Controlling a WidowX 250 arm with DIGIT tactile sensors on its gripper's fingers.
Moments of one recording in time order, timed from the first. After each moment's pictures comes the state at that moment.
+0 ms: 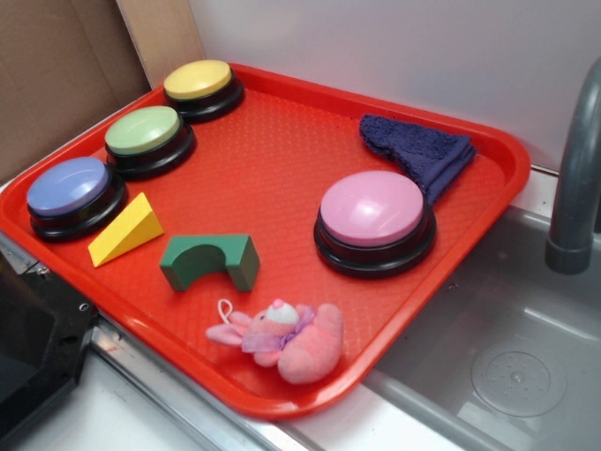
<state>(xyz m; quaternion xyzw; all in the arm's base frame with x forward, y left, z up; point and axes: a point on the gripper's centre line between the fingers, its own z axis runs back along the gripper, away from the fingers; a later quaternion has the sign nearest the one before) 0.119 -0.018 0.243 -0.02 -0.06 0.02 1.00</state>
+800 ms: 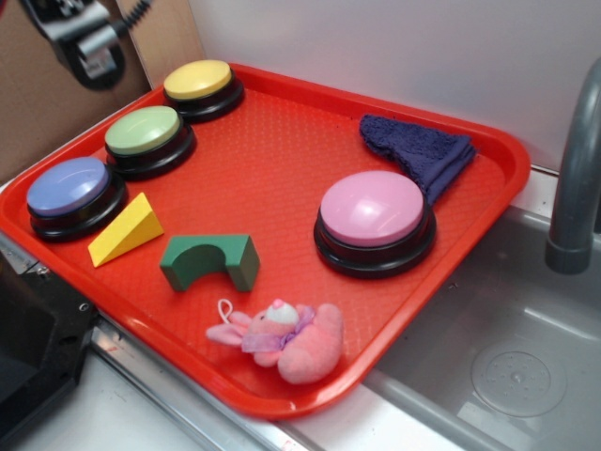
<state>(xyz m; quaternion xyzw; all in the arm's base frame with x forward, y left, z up) 0.150 -0.050 0.182 0.01 -0.05 -0.15 0.99</state>
